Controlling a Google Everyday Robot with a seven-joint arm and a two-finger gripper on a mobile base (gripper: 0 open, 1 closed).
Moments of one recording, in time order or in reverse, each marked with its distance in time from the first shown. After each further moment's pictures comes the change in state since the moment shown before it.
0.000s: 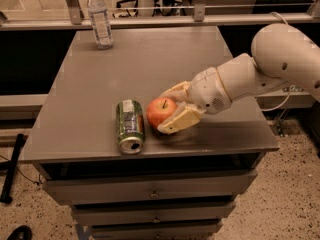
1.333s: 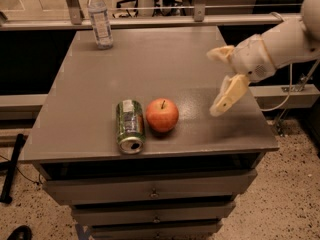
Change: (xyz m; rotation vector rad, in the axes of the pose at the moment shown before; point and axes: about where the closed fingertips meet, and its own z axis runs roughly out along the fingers) arm 0.029 -0.065 -0.102 0.156 0.121 -0.004
